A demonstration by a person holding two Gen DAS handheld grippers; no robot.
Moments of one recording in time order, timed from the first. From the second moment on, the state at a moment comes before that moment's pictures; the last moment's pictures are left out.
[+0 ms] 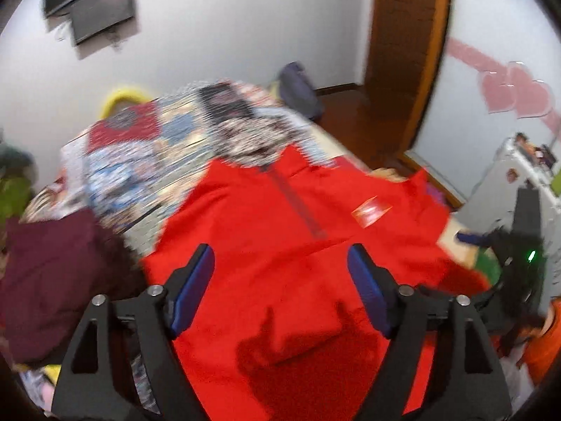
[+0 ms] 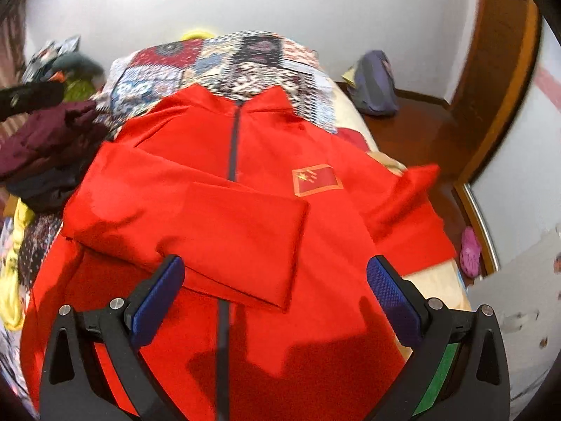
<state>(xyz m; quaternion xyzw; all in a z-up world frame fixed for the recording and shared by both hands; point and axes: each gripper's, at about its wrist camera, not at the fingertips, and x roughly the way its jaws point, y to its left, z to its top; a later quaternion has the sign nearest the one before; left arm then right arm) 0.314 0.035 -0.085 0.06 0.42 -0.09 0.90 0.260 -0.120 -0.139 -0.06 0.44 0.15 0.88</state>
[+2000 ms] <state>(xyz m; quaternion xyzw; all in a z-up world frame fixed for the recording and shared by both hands) 0.309 0.185 -0.228 -0.05 0.48 0.17 0.86 0.327 -0.174 -0.090 -0.04 0.36 0.12 0.93</state>
